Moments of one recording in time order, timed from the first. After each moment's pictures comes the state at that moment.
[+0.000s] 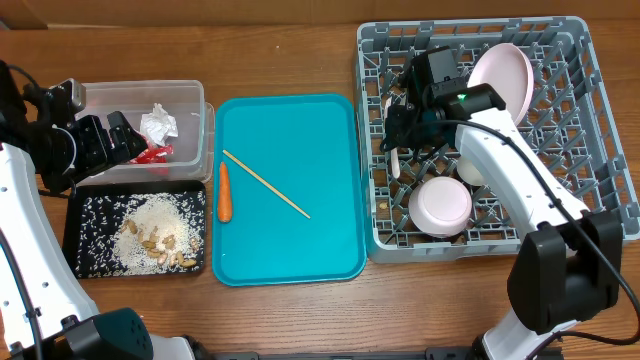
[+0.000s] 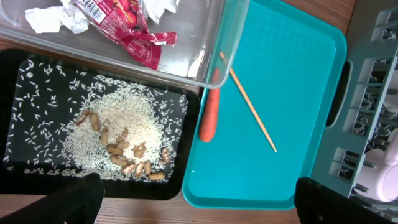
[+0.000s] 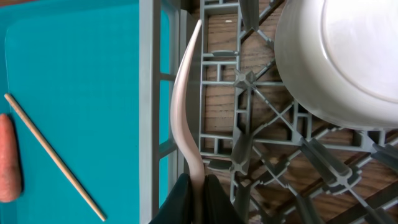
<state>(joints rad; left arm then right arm) 0.45 1.62 1.84 -1.54 0.36 0.06 0.27 1.83 1.50 -0.83 -0.20 0.30</state>
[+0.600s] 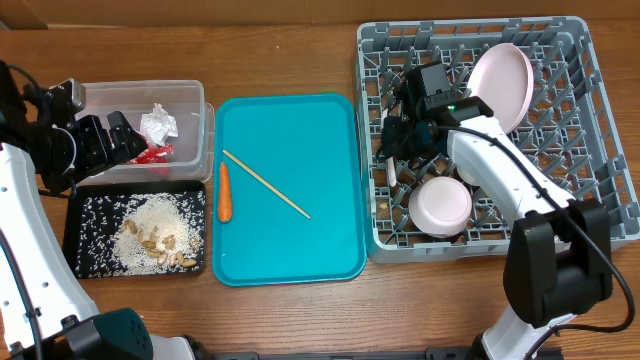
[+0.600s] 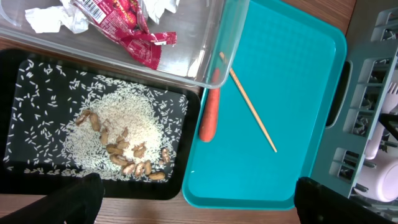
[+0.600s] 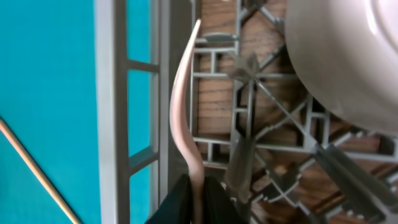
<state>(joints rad) 0.45 1.62 1.84 -1.54 0.36 0.06 0.28 1.86 1.40 -0.72 -0.20 0.31</state>
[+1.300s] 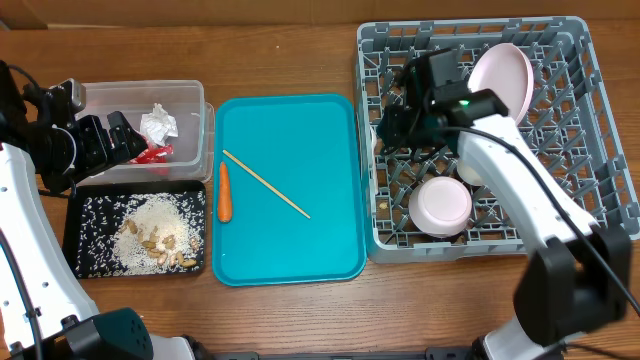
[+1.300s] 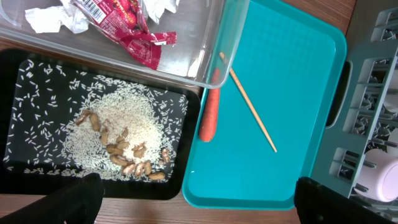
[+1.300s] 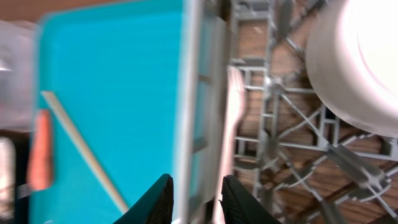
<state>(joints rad) 0.45 1.62 1.84 -1.54 0.36 0.06 0.28 1.77 1.46 -0.78 -0.27 0.31</state>
